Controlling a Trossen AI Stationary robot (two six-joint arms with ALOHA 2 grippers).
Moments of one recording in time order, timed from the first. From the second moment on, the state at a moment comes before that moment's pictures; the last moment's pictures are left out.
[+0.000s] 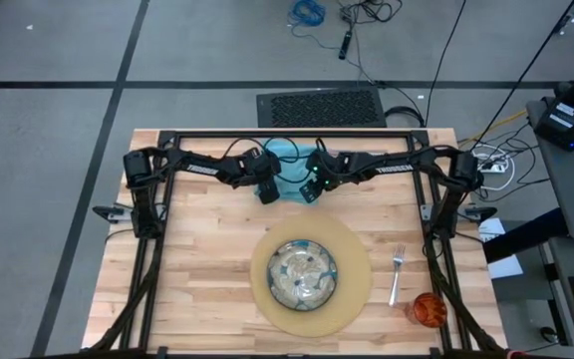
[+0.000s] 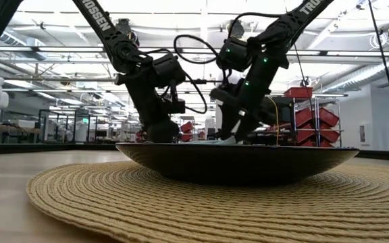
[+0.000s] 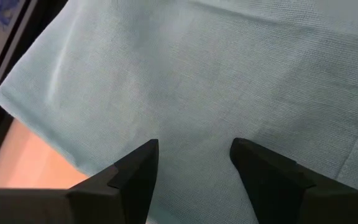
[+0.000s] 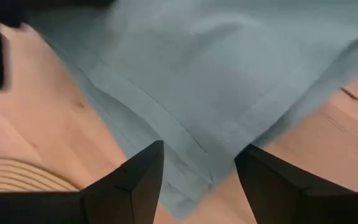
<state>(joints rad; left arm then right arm) 0.38 1.88 1.01 -0.14 -0.27 0.12 -0.34 1.79 1.10 -0.36 0.04 0.57</state>
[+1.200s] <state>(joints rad) 0.38 1.88 1.01 -0.14 -0.26 0.15 -0.29 1.80 1.10 -0.37 -0.03 0.61</state>
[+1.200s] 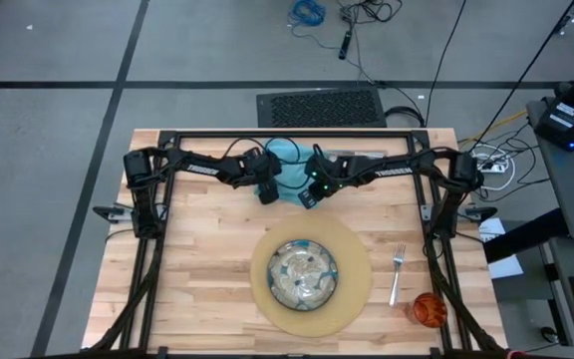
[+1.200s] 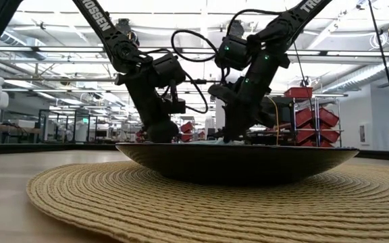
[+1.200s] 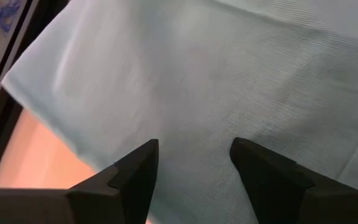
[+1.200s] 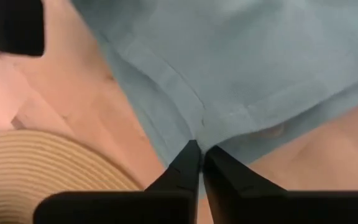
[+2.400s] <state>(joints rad) 0.38 1.88 1.01 -0.15 -0.26 0.19 -0.15 1.74 1.10 -0.34 -0.03 0.70</state>
